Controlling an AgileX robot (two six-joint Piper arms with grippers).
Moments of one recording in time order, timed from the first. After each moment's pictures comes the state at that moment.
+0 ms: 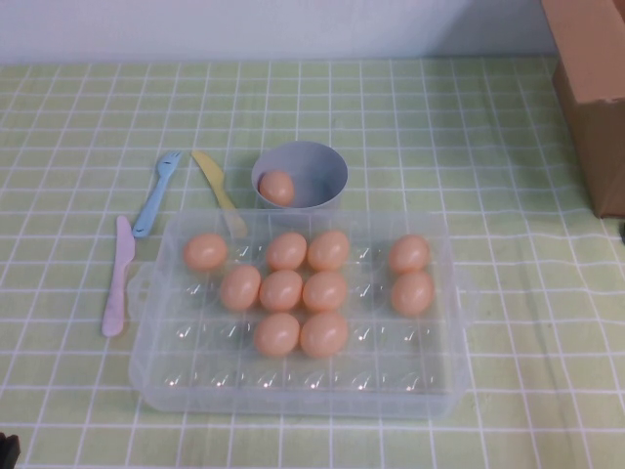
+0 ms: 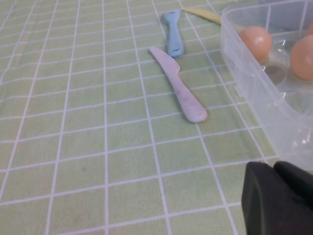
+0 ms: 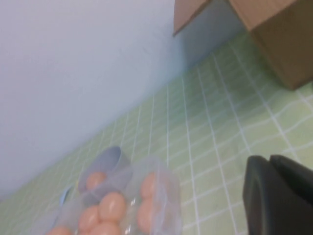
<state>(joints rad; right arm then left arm) 0.06 -0.01 0.02 0.66 0.14 0.08 -0.14 -0.01 0.02 -0.05 0.37 0.13</state>
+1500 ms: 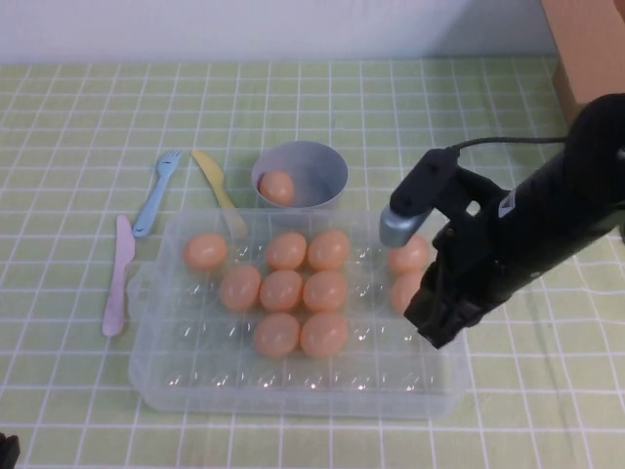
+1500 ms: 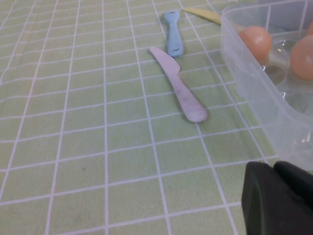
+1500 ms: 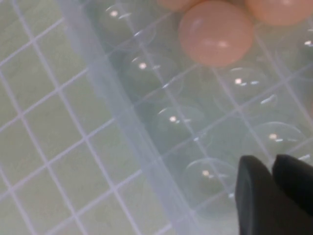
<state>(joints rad) 0.54 1.57 -1.19 0.39 0.93 -0.65 -0.14 -0.01 0.02 -0.05 0.37 0.13</state>
